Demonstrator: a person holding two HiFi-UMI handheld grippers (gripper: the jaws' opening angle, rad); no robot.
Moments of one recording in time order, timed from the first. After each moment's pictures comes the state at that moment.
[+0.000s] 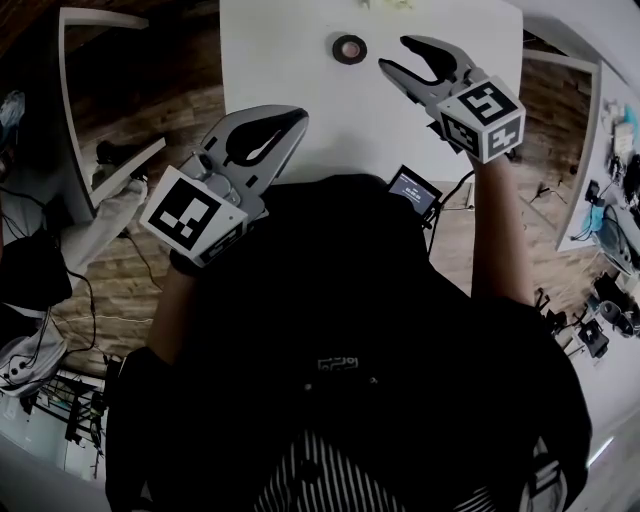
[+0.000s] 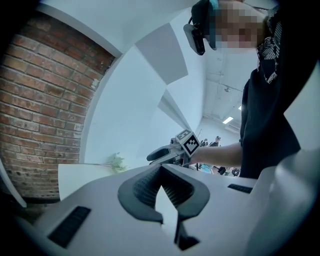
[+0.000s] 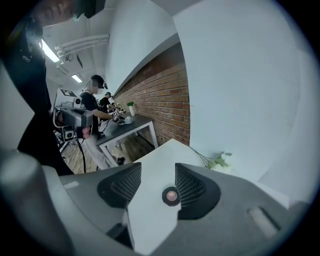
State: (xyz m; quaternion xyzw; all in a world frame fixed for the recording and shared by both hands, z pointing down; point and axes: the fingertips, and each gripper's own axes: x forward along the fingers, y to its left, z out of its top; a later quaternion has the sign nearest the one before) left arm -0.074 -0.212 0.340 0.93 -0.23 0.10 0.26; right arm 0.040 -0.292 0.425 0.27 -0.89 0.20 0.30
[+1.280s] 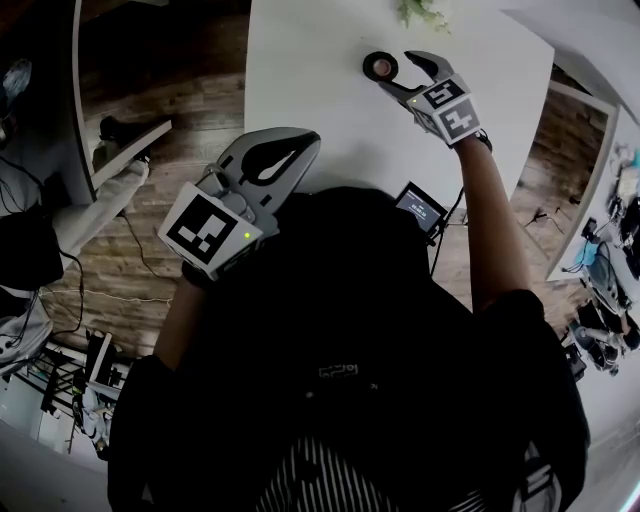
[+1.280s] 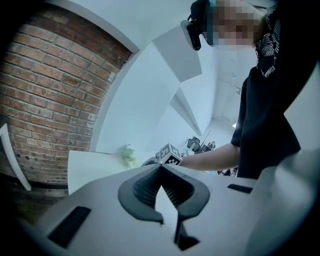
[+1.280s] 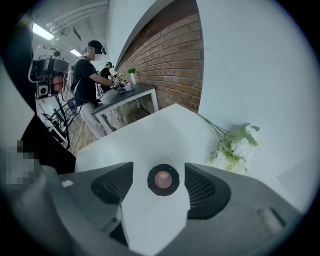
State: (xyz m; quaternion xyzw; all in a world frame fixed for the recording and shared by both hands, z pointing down) left arm -0.095 -0.208 0.368 0.91 -0.27 0.11 0.30; right arm 0.027 -0.301 0.570 0.21 -0.85 0.20 0.44
